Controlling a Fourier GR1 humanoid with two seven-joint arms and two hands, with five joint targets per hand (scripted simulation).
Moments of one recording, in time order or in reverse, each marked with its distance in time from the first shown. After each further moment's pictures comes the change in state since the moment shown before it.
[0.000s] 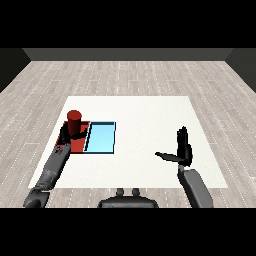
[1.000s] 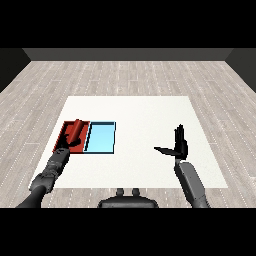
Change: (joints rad) left arm -0.229 -0.028 0.094 0.746 -0.064 0.021 0.081; right arm -0.126 0.059 -0.067 0.254 -0.006 0.050 -0.070
